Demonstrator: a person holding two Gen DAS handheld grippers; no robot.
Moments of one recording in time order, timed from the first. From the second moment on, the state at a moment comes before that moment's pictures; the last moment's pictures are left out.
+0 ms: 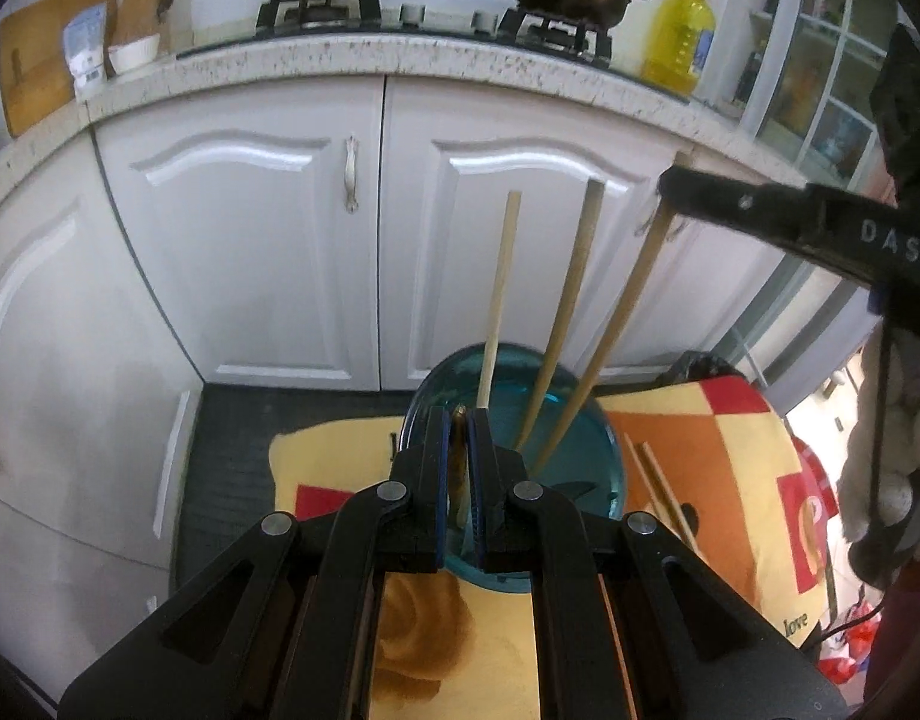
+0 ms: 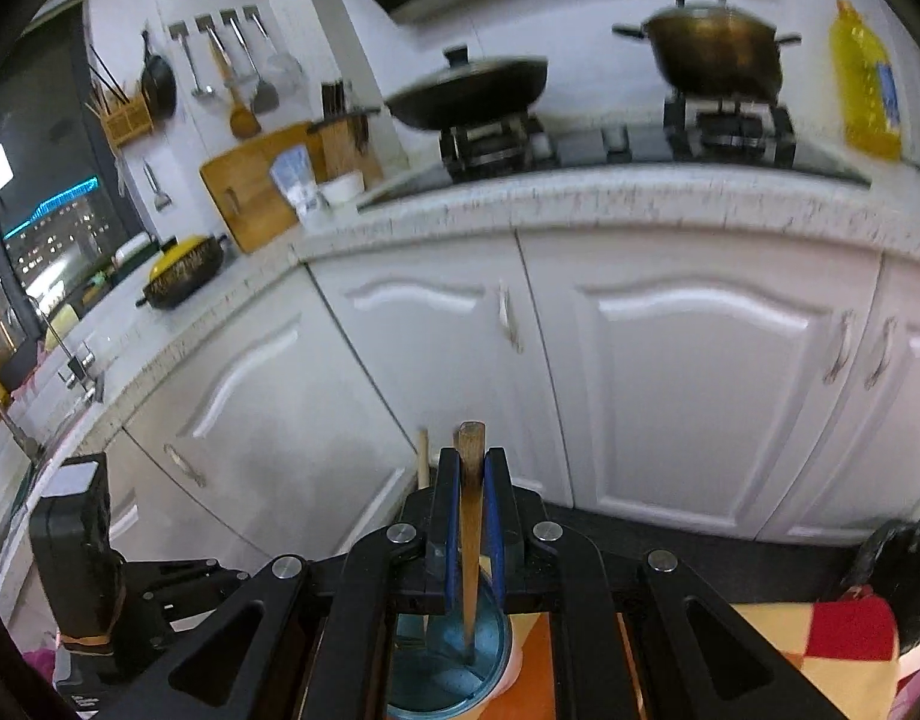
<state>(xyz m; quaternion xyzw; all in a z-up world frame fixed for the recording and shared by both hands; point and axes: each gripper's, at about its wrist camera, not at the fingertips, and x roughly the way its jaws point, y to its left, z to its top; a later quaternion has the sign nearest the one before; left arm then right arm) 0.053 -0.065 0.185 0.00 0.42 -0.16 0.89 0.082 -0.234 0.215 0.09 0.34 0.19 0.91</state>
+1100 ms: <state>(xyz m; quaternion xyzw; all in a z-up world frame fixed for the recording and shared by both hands) 0.038 -0.074 0.183 -0.01 0.42 -0.15 0.90 0.019 -0.281 0.171 0.13 0.40 0.16 0.90</state>
